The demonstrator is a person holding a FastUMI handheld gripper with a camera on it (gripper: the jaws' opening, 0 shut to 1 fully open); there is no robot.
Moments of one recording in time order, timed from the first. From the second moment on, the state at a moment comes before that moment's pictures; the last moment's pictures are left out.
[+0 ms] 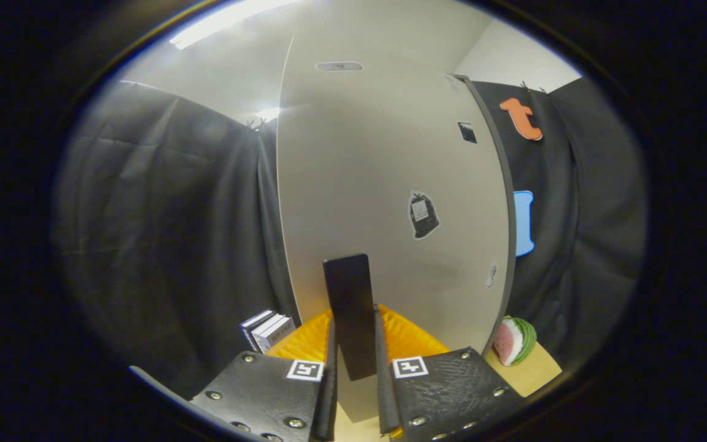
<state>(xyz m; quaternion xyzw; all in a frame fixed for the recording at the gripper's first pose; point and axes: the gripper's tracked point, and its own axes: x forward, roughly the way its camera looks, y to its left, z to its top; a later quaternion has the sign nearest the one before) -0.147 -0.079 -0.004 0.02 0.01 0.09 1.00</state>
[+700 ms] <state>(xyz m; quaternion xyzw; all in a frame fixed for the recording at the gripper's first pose) -0.214 -0.168 0.002 0.01 0.00 0.04 1.00</state>
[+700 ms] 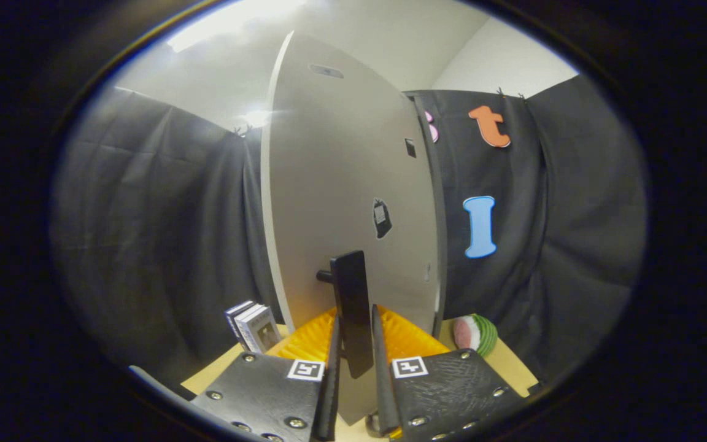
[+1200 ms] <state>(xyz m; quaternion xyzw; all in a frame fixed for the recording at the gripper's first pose) -0.234 -0.245 0.003 0.00 0.00 -0.03 1.00</state>
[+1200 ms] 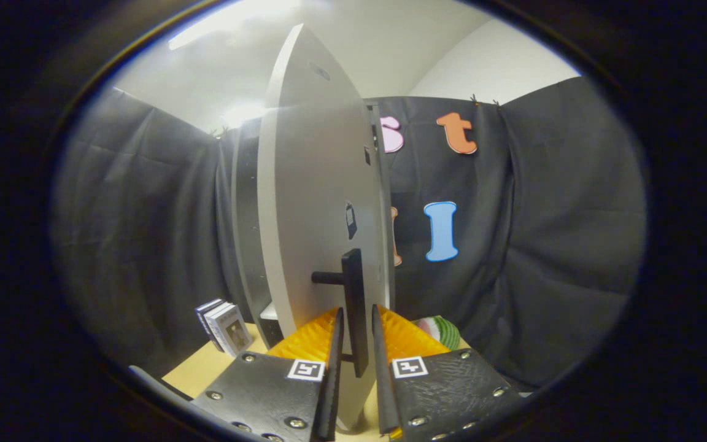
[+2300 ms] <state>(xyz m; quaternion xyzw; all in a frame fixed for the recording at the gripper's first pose) -0.292 -0.336 0.021 0.01 -0.04 -0.13 0.99</state>
